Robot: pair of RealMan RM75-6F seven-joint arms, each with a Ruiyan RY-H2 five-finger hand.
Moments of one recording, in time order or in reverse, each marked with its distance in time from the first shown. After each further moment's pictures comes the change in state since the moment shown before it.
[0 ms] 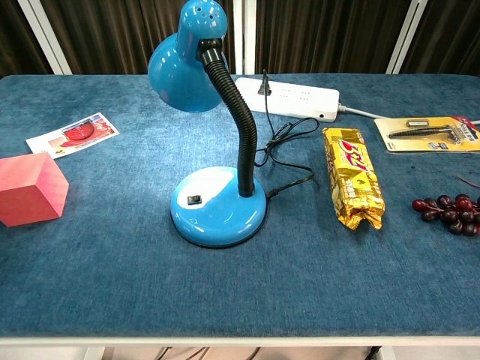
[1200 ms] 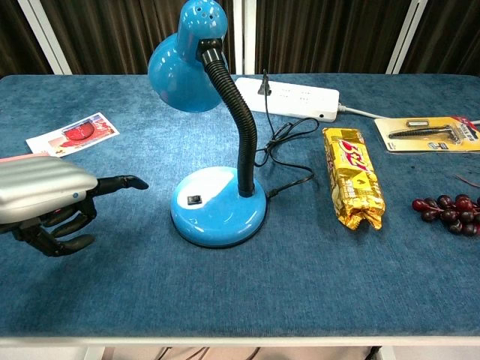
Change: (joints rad) left arm -0.327 -0.334 -0.043 -0.076 -0.420 -0.563 0.477; right arm -0.008 0.041 0.023 -0.043 0.020 0.023 0.037
